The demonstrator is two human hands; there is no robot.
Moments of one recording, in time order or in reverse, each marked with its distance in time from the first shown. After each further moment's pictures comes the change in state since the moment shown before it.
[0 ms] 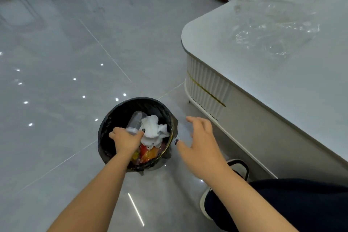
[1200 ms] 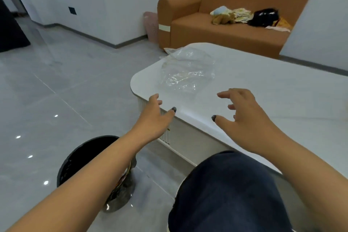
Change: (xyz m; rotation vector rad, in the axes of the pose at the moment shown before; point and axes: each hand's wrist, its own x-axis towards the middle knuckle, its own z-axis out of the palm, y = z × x) left_hand -0.215 0.222 -0.055 -0.098 -0.506 0.817; right_hand -0.134 -0.022 -0.210 -0.316 0.469 -0.040
